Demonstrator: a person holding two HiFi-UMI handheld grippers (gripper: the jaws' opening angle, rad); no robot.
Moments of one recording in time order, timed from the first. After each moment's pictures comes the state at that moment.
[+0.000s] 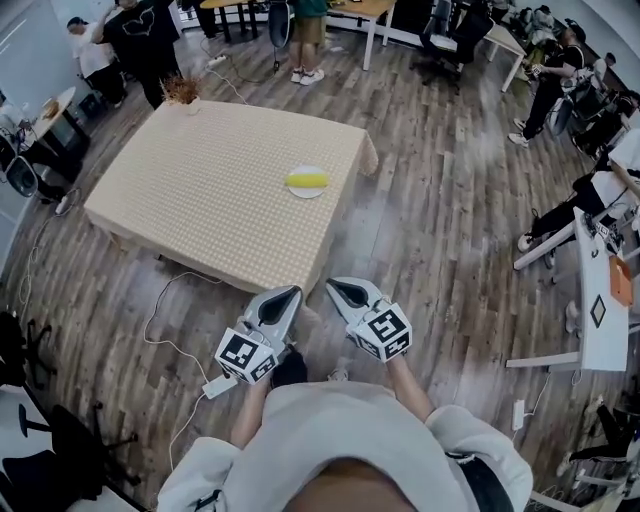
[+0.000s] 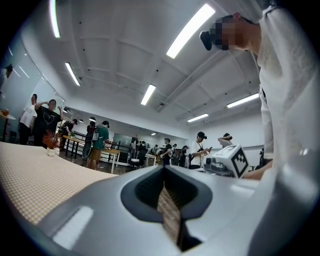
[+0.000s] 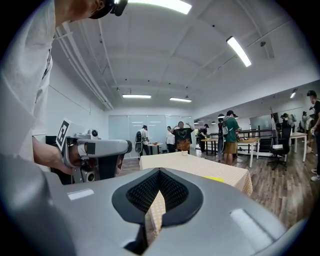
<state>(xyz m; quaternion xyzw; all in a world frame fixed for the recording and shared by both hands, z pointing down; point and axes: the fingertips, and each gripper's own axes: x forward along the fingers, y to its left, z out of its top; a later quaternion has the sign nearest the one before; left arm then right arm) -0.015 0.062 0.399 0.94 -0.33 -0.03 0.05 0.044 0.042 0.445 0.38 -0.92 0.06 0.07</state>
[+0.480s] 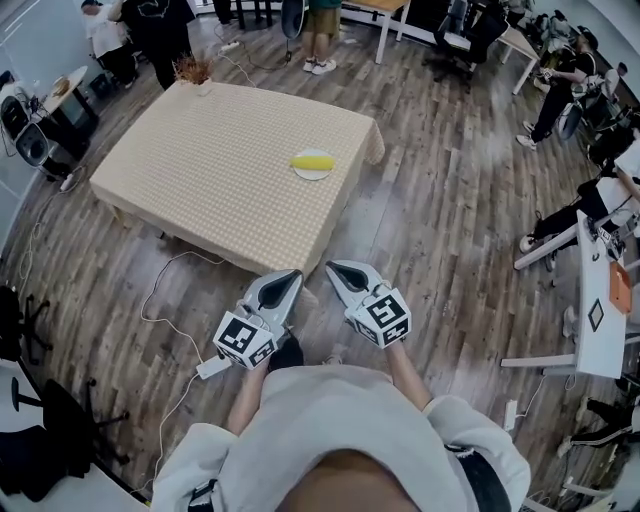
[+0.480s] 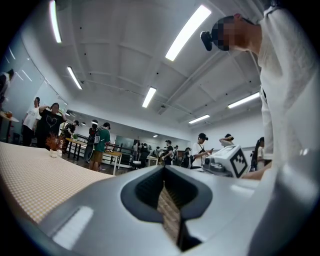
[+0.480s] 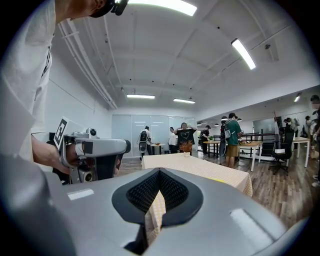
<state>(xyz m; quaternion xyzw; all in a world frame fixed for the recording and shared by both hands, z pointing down) -0.016 0.090 0.397 0.94 -0.35 -0.04 0.04 0.040 0.064 0.440 0.37 -0.93 0.04 0.08</state>
